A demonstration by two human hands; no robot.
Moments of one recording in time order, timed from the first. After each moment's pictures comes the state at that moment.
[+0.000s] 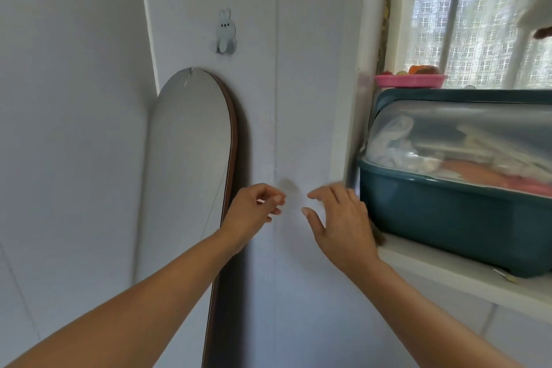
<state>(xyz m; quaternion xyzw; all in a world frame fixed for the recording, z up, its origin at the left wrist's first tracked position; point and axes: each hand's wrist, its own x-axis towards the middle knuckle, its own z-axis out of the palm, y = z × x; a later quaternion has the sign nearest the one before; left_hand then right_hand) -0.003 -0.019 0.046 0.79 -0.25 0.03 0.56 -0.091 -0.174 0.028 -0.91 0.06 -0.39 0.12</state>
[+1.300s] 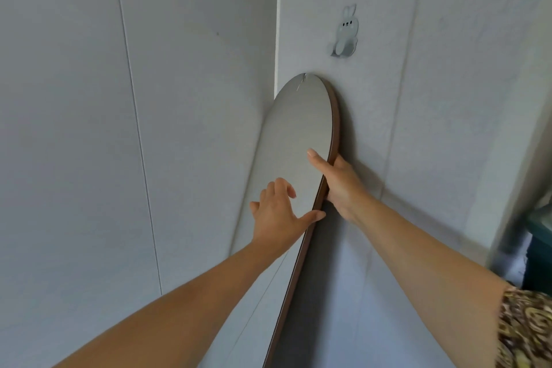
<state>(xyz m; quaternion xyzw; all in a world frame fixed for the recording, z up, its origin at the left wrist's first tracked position) 0.057 0.030 0.034 0.90 -0.03 0.29 0.32 0.095 -0.091 0.096 -0.69 -0.13 -0.03 0.71</state>
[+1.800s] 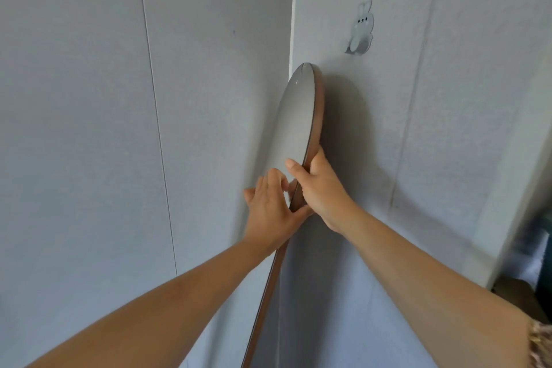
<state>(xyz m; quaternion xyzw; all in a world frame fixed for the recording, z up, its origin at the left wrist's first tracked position) 0.040 0.057 0.030 0.86 -0.07 0.41 0.30 0.042 -0.049 0.100 -0.75 -0.26 -0.10 0.61</state>
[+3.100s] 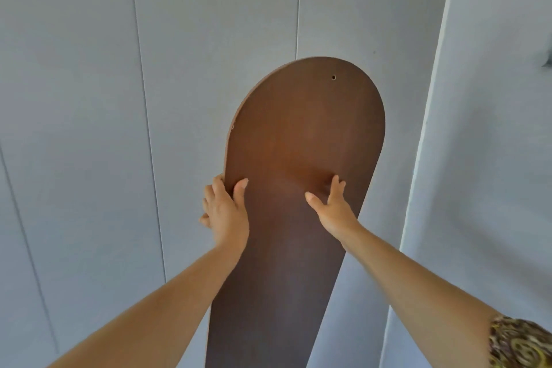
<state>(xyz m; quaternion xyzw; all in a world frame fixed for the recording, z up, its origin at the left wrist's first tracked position) -0.057 0.315 0.041 0.72 0.31 0.50 0.36 0.038 0.162 0.063 -0.83 -0.27 0.00 0.49</state>
